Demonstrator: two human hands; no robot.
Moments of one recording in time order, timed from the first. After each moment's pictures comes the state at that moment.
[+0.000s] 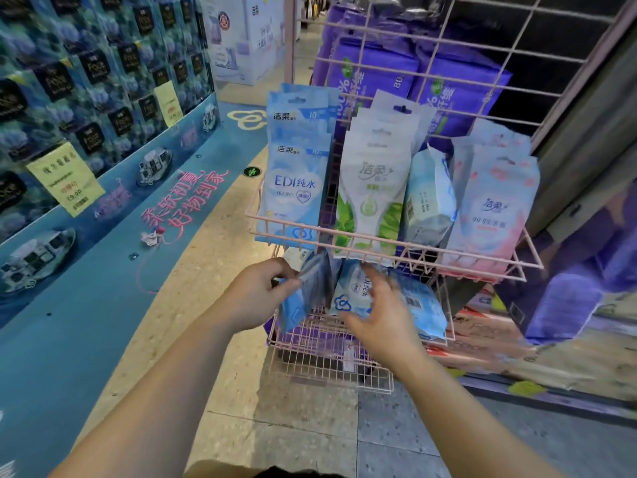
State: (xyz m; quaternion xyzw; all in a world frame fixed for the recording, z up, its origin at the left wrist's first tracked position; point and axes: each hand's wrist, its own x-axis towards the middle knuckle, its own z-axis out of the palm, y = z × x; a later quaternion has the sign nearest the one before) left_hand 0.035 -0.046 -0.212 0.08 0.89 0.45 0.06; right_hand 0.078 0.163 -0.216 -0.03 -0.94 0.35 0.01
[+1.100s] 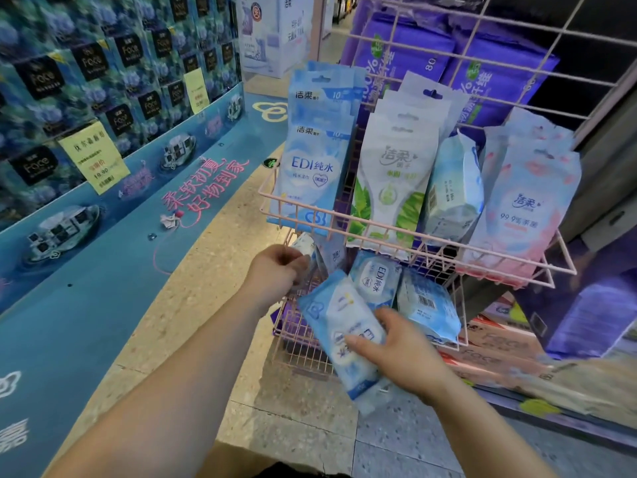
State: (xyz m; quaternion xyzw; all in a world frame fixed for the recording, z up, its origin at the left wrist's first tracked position) left_hand 0.014 -0.023 -0.252 -0.14 0.73 0.67 0.05; right_hand 0.104 0.182 -0.224 -0.03 -0.90 0.41 -0.16
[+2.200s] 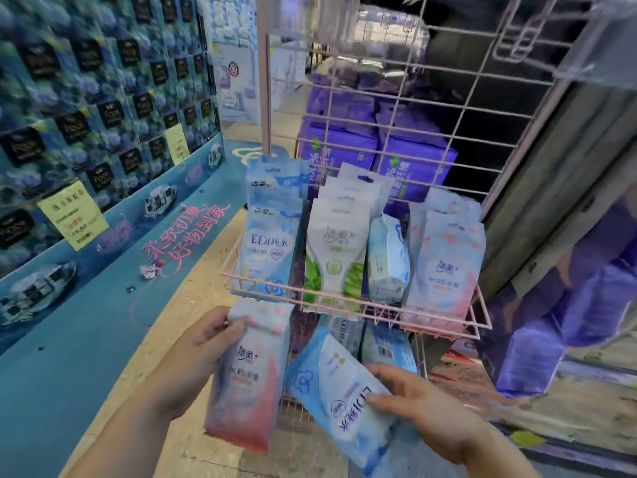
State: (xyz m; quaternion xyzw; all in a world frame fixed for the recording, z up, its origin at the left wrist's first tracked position) left_hand 0.082 -0.057 -0.172 0.01 0.66 0.75 0.08; right_hand 0.114 0.246 -0.164 -0.03 -0.72 0.62 -0.32
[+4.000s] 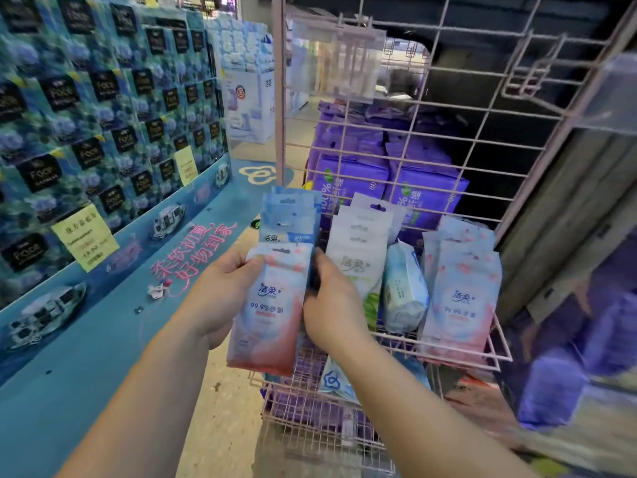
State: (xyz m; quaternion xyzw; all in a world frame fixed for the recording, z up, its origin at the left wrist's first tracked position) left_hand 0.023 -0.037 -0.067 -0.05 0.66 0.75 0.00; right_hand 0.016 0.102 -0.092 0.02 -0.89 0.46 0.06
